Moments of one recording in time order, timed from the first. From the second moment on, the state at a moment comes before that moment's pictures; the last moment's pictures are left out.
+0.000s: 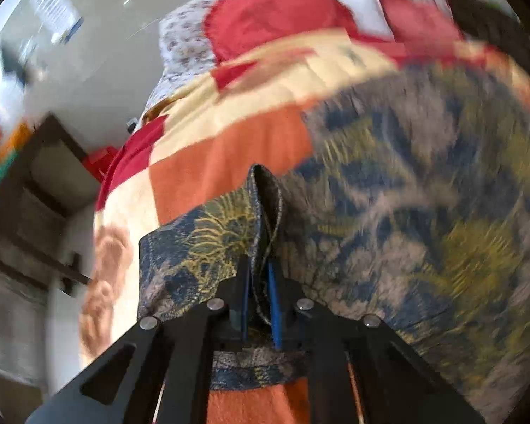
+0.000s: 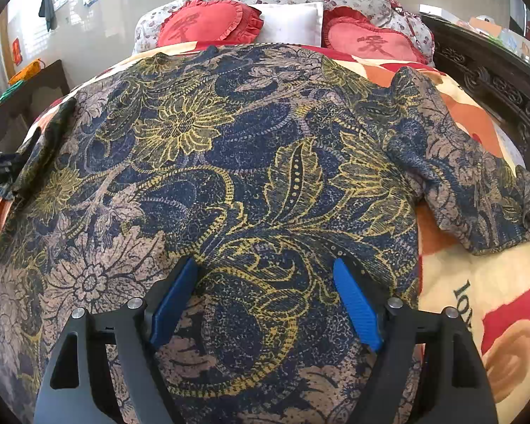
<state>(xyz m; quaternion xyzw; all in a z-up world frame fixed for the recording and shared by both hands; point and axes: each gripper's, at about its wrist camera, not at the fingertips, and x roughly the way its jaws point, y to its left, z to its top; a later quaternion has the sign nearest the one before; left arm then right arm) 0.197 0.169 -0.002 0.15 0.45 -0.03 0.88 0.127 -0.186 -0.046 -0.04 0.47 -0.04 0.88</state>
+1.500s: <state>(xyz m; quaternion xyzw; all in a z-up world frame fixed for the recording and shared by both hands) 0.128 0.490 -0.078 -0.56 0.37 0.07 0.74 0.128 -0.184 -0.048 -0.04 0.47 -0.04 0.88</state>
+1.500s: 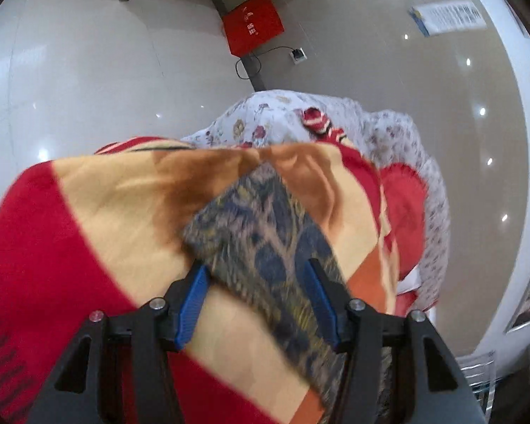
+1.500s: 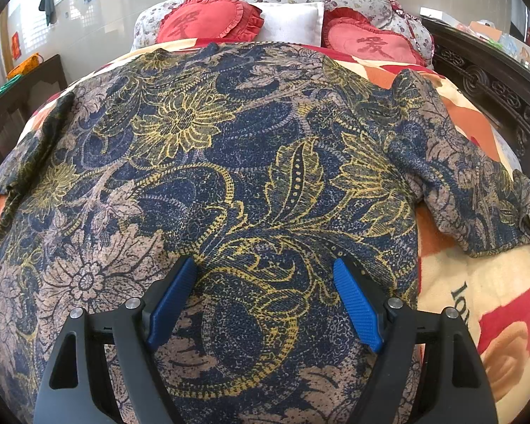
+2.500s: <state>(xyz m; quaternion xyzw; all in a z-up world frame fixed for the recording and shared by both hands) 0.160 0.398 0.088 -0.28 0.30 0.02 0.91 0.128 -0.183 -0.049 -0.04 0.48 -0.04 0.88</state>
